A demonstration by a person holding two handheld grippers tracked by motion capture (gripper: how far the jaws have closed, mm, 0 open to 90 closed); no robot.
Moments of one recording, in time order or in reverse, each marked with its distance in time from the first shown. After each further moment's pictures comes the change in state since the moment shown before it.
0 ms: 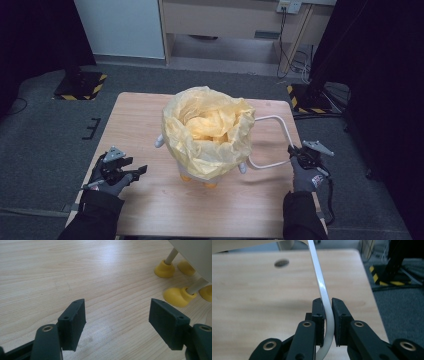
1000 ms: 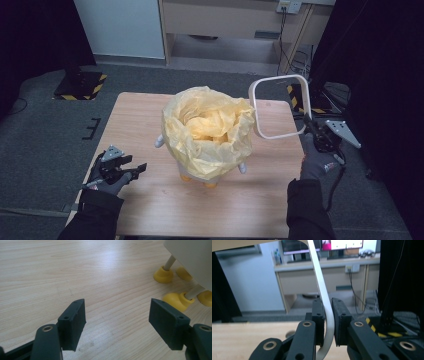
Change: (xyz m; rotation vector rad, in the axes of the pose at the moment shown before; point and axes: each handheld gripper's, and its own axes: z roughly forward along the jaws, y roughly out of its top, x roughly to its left) left arm 0.001 0.003 -0.003 -0.034 0.000 -0.004; right arm 0.013 0.087 -0.056 -0.411 -0.004 0.026
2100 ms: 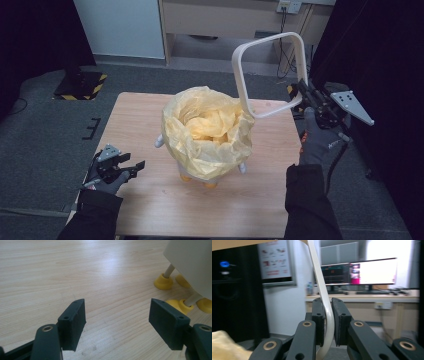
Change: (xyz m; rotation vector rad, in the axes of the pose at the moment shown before) left arm 0.002 0.003 -0.006 -0.044 0.008 -0.012; right arm 0.050 0.090 -0.004 -0.212 0.246 -0.029
